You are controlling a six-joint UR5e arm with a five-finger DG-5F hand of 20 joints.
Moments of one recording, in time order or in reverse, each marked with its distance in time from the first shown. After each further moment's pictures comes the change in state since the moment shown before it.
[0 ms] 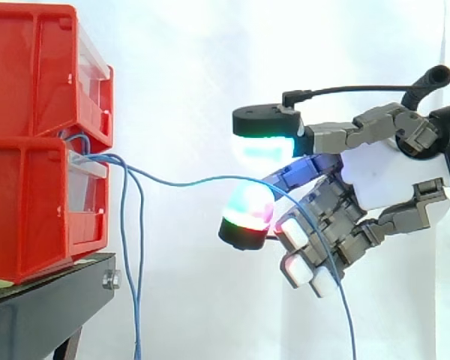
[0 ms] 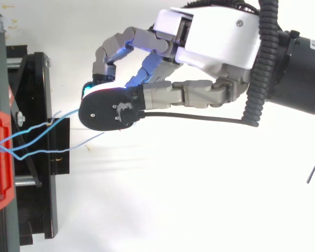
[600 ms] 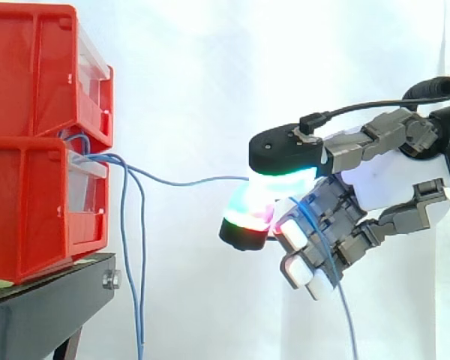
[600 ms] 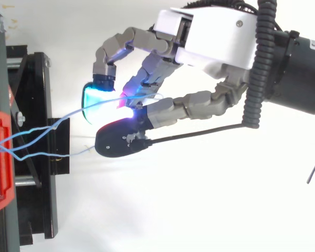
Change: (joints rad) arm 0.000 -0.001 0.000 0.000 0.000 0.000
